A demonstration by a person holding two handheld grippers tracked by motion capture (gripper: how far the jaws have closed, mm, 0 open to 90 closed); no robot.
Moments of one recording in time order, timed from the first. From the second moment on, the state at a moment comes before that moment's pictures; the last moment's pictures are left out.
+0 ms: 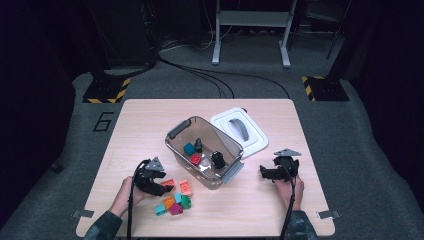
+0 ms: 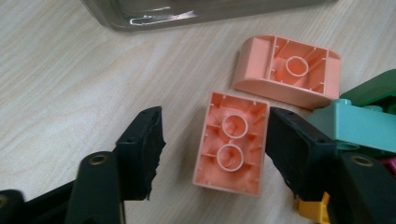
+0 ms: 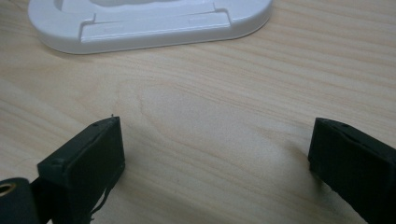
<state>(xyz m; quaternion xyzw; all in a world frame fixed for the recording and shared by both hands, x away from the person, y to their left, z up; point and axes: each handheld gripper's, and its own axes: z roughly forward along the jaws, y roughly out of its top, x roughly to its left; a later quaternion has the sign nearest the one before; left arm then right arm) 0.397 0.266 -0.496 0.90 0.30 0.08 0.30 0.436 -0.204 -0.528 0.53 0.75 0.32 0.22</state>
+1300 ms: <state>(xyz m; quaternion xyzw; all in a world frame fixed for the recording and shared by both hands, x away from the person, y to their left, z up) 0.408 0.273 -0.489 0.87 0.37 0.09 0.32 0.436 -0.204 -0.528 0.53 0.75 0.32 0.22</state>
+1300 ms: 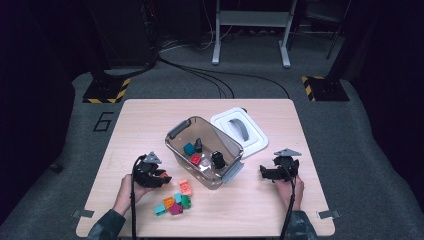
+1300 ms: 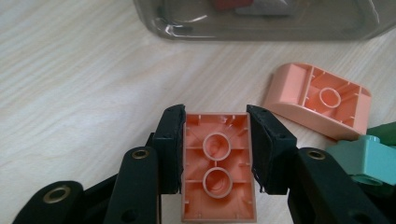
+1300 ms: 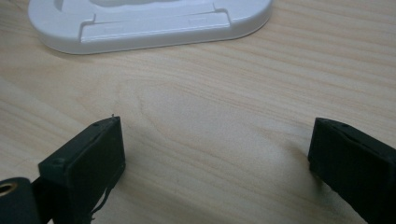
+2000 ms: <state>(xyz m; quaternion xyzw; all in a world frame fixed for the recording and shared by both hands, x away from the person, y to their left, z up) 0.420 0.307 -0.467 0.84 0.40 0.11 0.34 0.436 -0.204 -0.528 0.53 0.75 0.32 0.22</state>
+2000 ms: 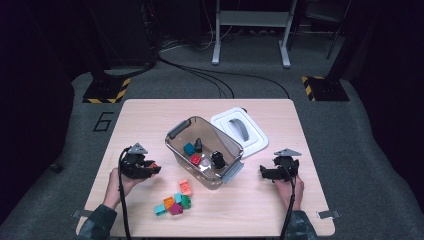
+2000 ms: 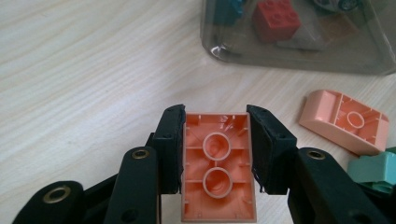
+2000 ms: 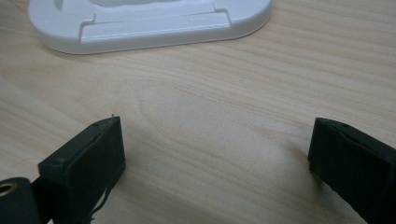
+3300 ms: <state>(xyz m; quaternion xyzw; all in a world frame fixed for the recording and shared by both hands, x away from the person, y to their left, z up) 0.457 0.307 -0.392 0.83 0.40 0.16 0.36 0.437 -0.204 -0.528 0.53 0.75 0.32 0.22</state>
